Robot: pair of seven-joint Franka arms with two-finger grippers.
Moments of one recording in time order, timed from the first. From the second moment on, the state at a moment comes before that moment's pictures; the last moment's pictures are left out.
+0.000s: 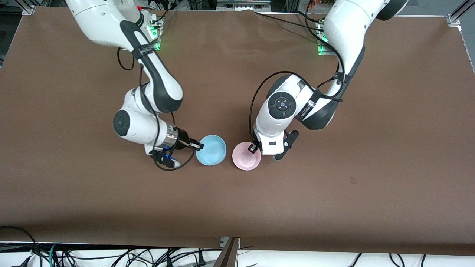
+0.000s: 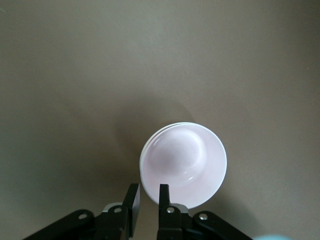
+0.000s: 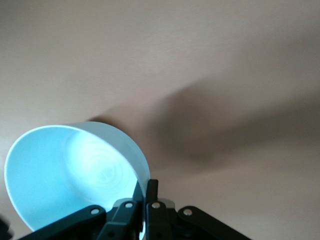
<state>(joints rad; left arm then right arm) -0.41 0.74 -0.25 -1.21 0.07 1.96 -1.55 0.38 0.64 0.09 -1.56 0.53 2.31 0.55</state>
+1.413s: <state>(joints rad) -0.06 0.41 -0.25 -1.06 0.06 1.20 -0.59 0.58 0.81 0.09 -1.45 0.50 2.58 0.75</state>
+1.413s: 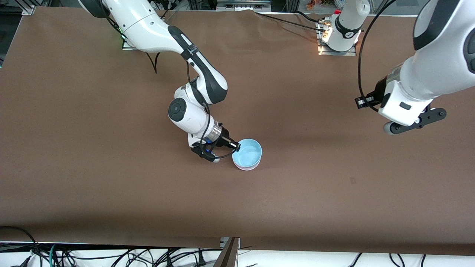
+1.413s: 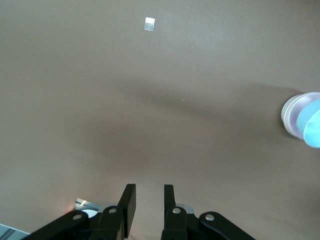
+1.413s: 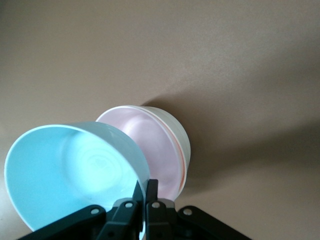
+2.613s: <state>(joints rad) -0.01 0.18 -0.26 -1.41 0.06 1.37 -0.44 0.58 0.82 0.08 -1.44 0.43 2.56 0.75</state>
